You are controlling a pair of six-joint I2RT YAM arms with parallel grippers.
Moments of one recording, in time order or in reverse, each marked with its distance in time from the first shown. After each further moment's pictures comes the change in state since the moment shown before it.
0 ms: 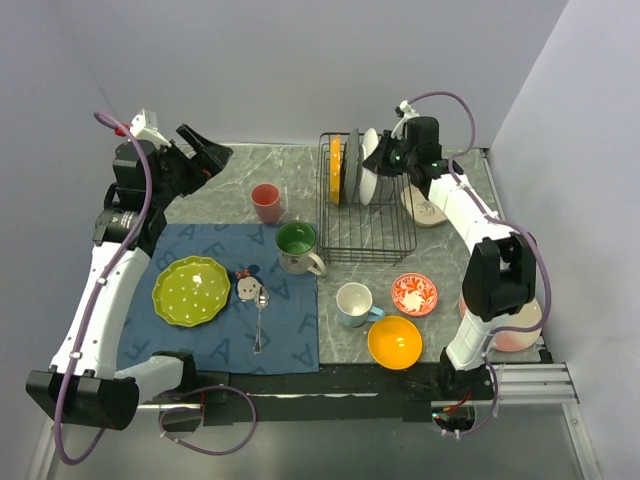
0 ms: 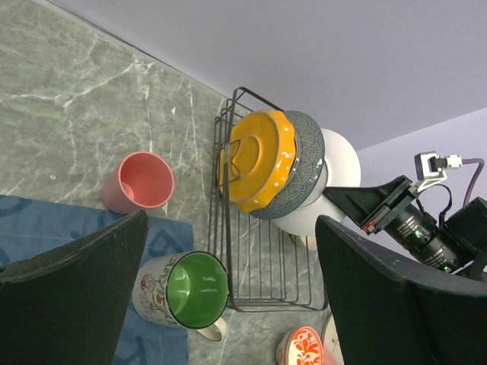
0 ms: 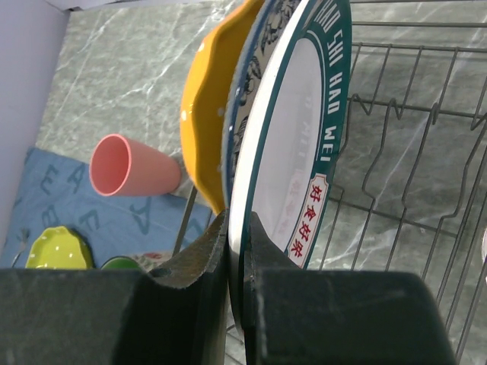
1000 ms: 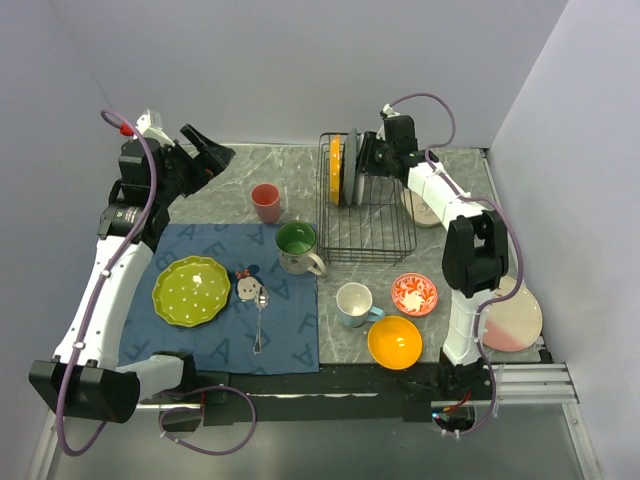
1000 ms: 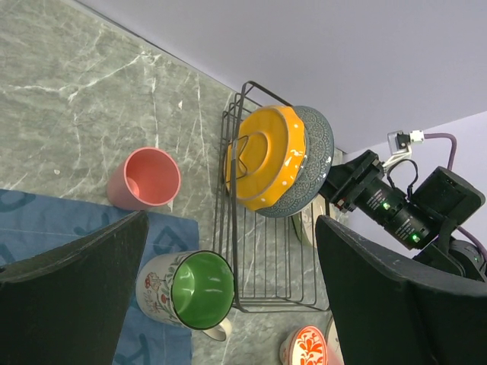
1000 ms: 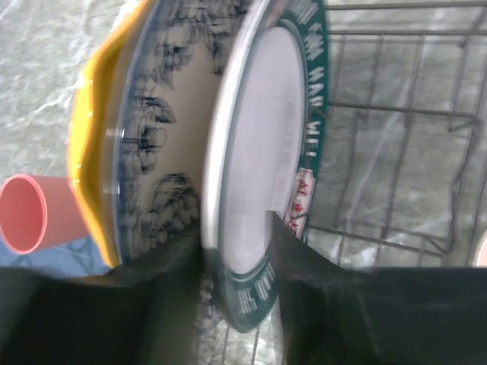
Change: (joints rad) left arm 0.000 0.037 0.000 0.000 -0.001 0.000; right arm 0.053 0.244 0.209 -0.101 0.178 -0.001
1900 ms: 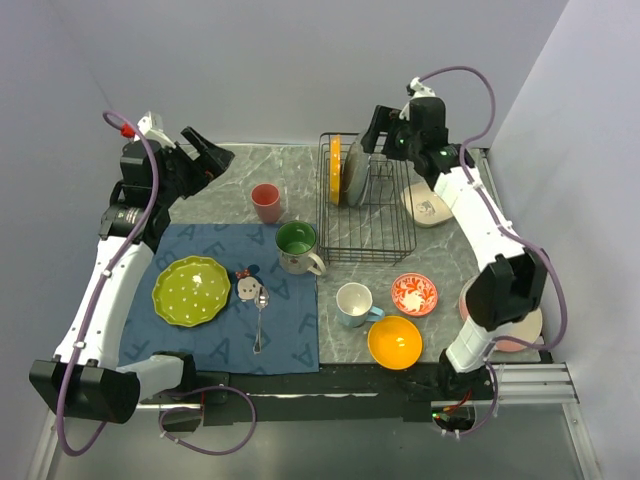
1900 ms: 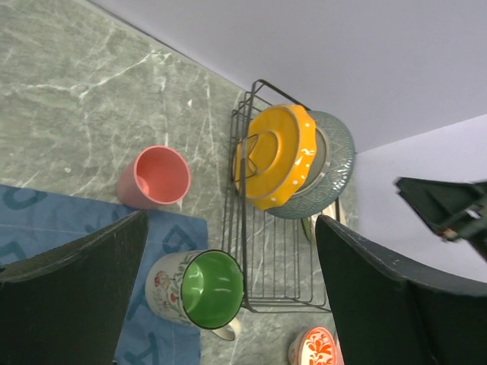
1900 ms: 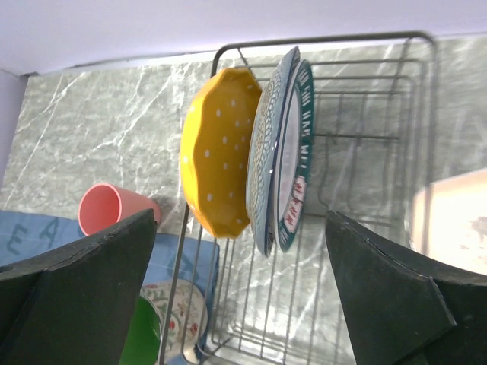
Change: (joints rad) left arm 0.001 0.001 -0.011 0.000 -0.010 0.012; right arm -0.002 -0.283 -0.013 -0.098 0.098 -0.004
